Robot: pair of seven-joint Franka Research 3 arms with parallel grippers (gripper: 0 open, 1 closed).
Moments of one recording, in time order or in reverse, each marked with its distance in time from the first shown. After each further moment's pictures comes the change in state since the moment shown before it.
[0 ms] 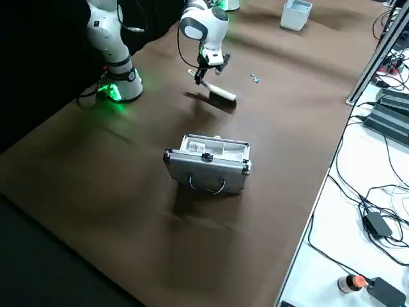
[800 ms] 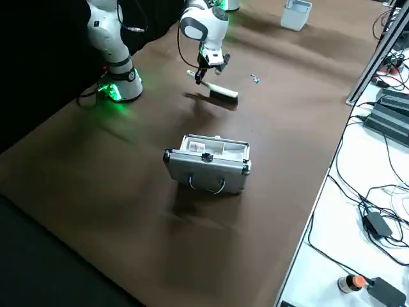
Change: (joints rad) left arm -0.005 -0.163 -0.463 0.039 -0.017 -0.434 -0.421; right arm 0.000 0.000 -0.001 0.001 -0.001 -0.002 0.000
